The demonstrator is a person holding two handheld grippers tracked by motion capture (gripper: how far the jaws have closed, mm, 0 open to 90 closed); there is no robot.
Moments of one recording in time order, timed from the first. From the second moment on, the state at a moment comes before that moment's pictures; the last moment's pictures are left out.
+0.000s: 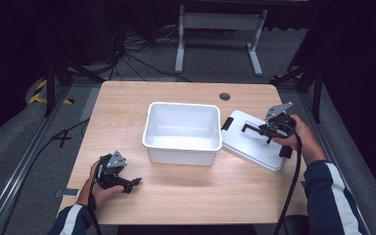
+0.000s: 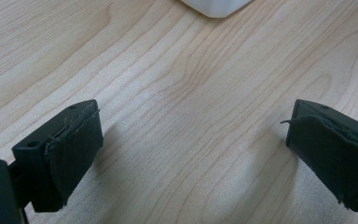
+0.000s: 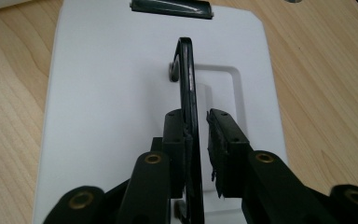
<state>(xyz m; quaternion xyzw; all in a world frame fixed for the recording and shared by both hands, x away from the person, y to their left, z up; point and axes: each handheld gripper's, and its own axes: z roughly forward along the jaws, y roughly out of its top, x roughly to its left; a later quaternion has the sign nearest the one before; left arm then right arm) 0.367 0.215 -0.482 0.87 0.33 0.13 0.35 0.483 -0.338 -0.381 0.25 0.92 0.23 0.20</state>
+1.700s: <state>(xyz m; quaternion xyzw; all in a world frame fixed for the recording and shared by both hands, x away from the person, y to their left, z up) 0.368 0.215 -0.482 0.87 0.32 0.13 0.35 0.384 -0.358 -0.370 0.30 0.88 0.30 0.22</state>
